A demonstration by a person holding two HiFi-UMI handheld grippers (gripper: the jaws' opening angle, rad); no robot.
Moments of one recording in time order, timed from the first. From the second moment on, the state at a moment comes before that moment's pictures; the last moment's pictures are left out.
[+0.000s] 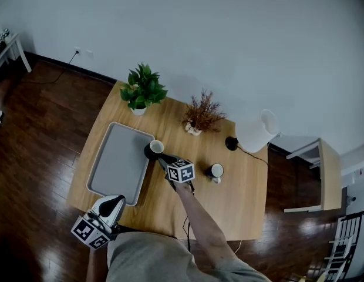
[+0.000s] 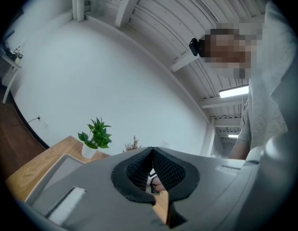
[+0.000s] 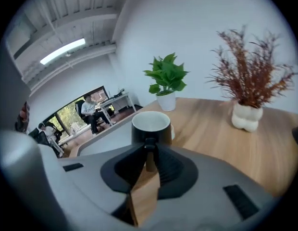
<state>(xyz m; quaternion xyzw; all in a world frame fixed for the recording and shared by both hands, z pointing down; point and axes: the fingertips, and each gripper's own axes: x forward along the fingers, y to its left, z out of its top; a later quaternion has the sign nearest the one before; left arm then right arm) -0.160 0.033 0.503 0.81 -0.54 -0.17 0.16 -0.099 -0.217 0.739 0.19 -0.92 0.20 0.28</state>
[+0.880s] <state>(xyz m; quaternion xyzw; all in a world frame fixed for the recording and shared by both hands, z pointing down) -0.179 0.028 0.507 0.81 -0.54 -0.17 0.18 -0.134 -0.200 0.771 0.22 -0.91 0.12 0.33</state>
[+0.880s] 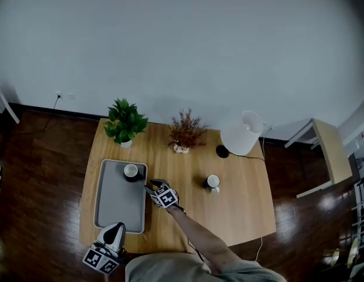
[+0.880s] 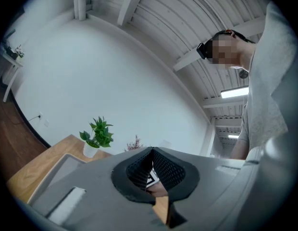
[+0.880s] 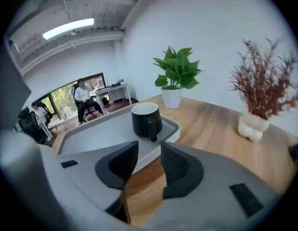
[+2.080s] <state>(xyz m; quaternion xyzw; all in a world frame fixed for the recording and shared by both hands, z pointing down) -0.006 -0.043 0.519 0.90 -0.37 -0.07 0.21 0.260 -0.123 0.772 0.44 -0.84 0.23 0.21</state>
